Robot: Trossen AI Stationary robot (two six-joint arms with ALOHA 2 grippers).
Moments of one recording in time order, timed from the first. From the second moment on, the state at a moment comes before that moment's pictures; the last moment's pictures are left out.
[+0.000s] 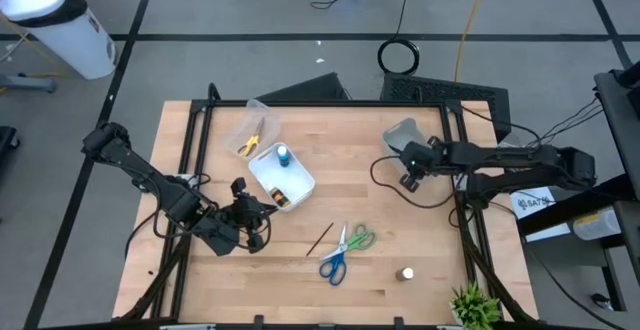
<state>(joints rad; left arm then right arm) -0.62 1.24 0.94 -0.50 -0.80 -0.61 -0.29 1.04 0.54 -0.68 0.30 0.30</state>
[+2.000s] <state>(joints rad) -0.62 1.24 0.94 -0.50 -0.78 -0.63 0.09 1.32 0.63 0.27 0.14 0.37</state>
